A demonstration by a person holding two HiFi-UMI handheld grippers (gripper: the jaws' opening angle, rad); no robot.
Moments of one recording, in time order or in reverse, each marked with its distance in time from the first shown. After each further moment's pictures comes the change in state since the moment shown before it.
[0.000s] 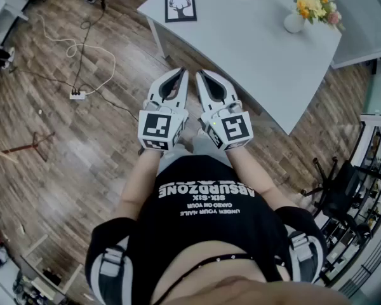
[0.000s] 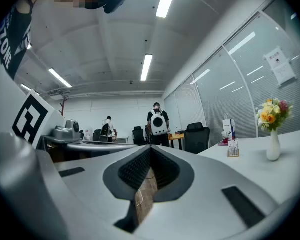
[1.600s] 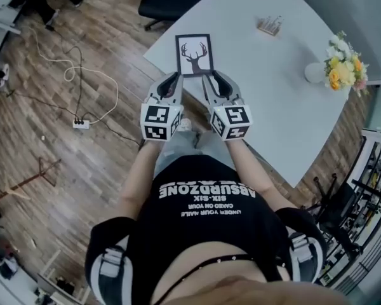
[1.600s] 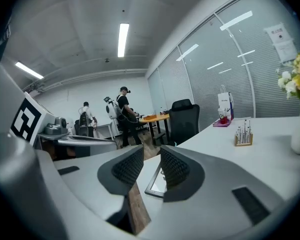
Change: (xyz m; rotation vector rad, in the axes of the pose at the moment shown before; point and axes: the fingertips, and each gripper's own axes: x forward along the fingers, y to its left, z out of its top) left arm 0.254 0.256 -0.055 -0.071 0.226 0.007; right arm 0.300 -0.188 -0.079 0.110 0.239 -0.158
